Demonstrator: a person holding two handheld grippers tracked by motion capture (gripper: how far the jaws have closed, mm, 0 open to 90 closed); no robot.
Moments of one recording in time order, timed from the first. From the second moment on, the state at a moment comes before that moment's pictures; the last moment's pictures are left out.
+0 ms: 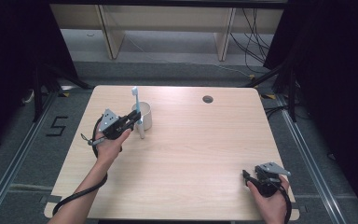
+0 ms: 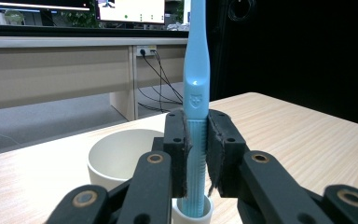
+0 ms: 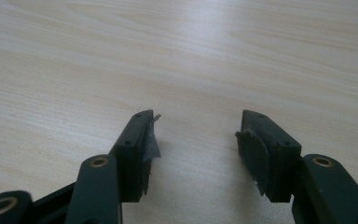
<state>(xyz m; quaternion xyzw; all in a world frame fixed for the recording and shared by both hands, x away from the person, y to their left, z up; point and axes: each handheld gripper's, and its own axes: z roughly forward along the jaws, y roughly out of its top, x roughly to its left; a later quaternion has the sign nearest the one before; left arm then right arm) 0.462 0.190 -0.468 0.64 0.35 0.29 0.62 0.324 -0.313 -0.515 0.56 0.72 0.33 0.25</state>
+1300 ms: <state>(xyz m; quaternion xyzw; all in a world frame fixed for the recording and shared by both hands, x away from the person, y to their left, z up) 0.439 0.201 -0.472 0.67 0.35 0.29 0.59 0.325 -0.313 -0.515 0.56 0.72 0.33 0.25</state>
